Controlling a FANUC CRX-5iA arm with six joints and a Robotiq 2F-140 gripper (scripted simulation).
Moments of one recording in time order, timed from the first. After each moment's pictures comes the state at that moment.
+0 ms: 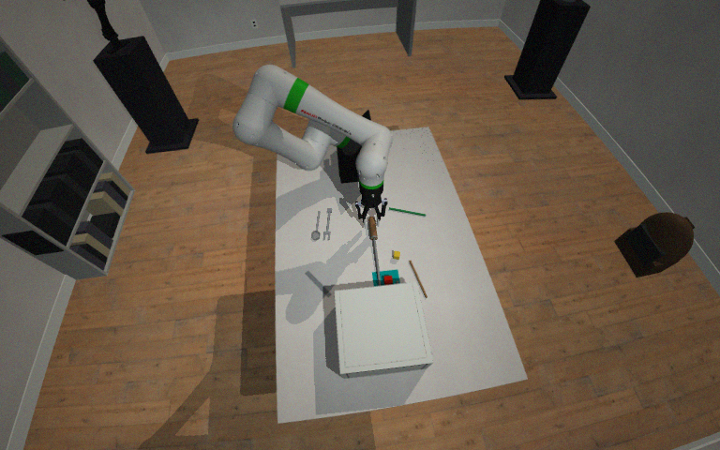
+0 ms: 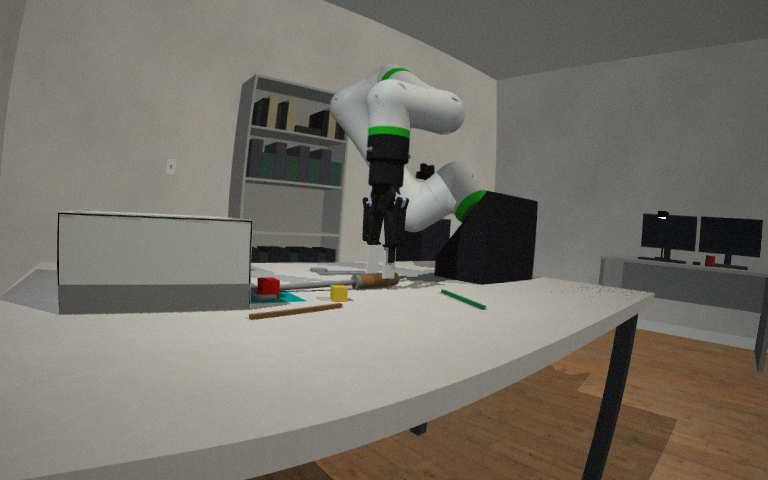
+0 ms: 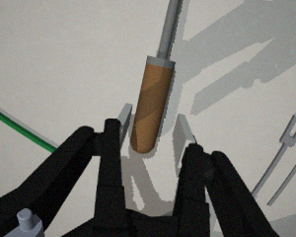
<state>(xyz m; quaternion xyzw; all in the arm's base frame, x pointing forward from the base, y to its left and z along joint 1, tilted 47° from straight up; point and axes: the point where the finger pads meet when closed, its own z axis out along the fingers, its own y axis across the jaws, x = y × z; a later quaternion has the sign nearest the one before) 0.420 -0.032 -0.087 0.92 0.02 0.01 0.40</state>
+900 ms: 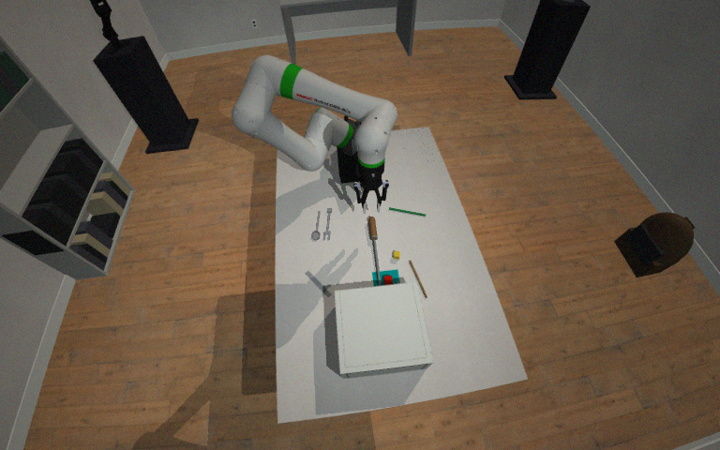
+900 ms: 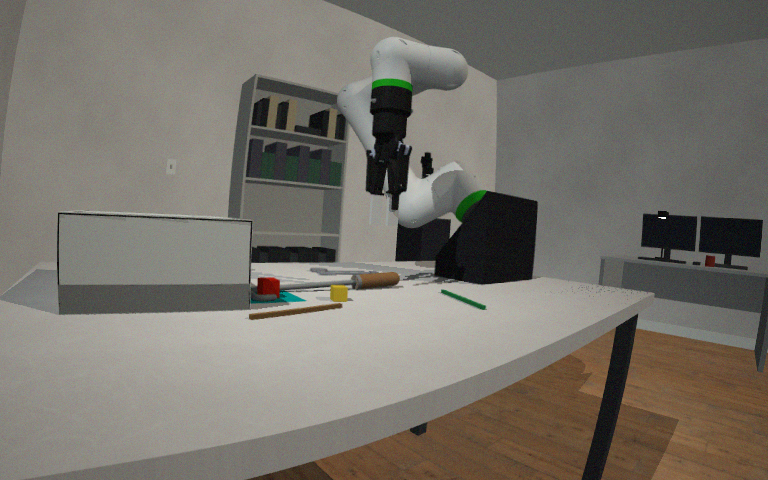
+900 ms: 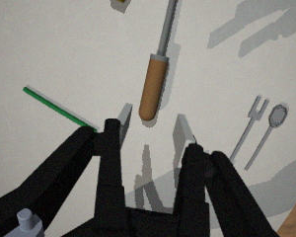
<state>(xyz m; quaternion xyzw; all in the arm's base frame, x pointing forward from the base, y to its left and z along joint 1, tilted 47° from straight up) 0.417 0.049 -0.012 0.92 0.02 0.01 0.40</state>
